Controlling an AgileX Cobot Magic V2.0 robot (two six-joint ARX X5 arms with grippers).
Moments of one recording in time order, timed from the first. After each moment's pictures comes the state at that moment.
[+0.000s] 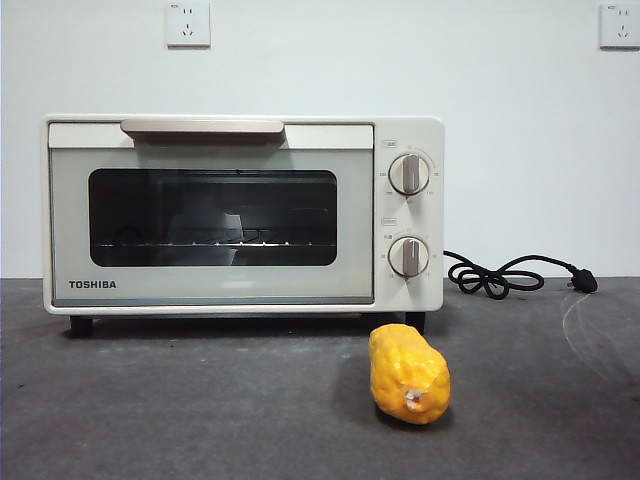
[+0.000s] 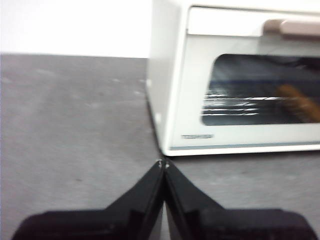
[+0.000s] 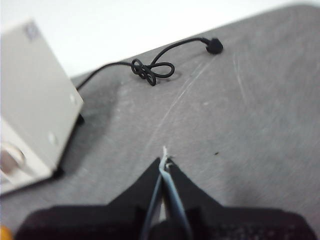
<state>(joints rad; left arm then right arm) -0.06 0.06 0.02 -0.10 0.06 -0.12 -0.18 0.02 0.02 -0.18 -0.21 0.22</state>
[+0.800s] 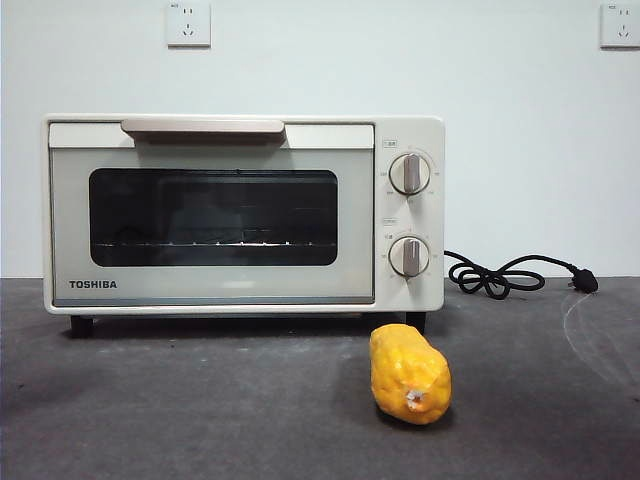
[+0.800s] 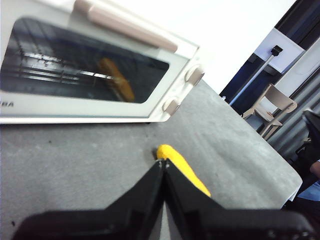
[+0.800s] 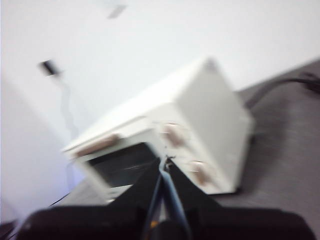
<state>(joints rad) -0.06 0.11 0.22 -0.29 0.68 -0.45 -0.18 0.03 0.13 0.07 -0.77 0.62</state>
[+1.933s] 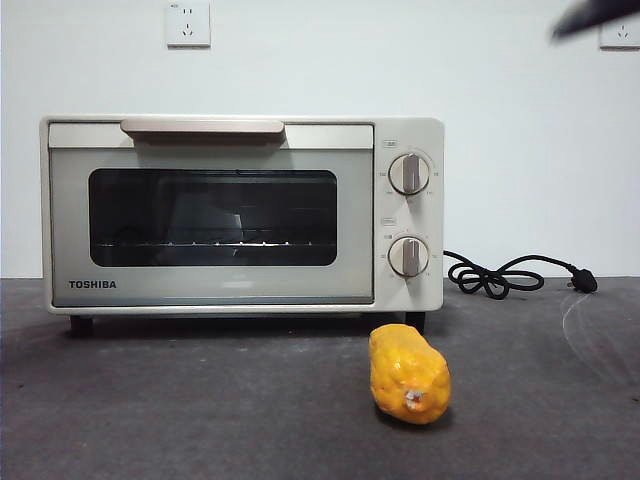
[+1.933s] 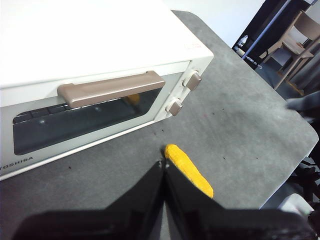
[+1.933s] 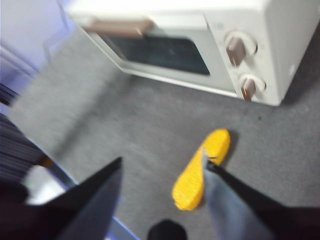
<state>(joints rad) -0.06 0.72 0.90 -0.70 0.68 -0.07 0.43 0.87 0.89 -0.66 -0.41 0.19</state>
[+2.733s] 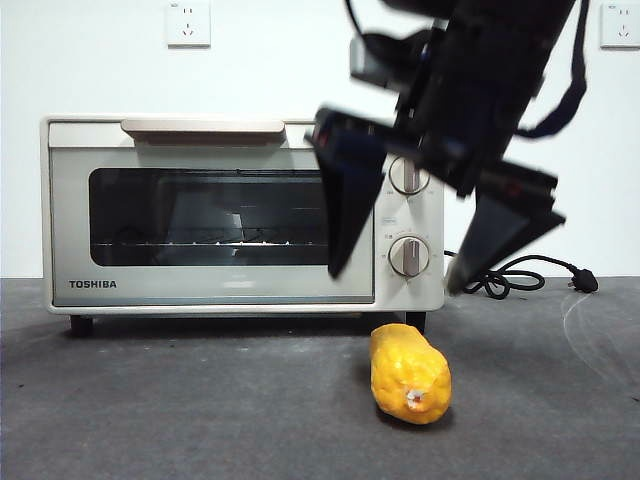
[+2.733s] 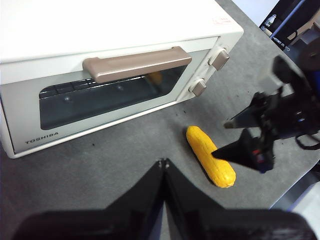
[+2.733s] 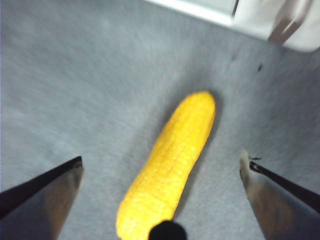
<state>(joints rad) -0.06 0.74 0.90 -0.78 0.60 -0.02 0.76 1.52 0.99 -0.55 0.03 0.30</state>
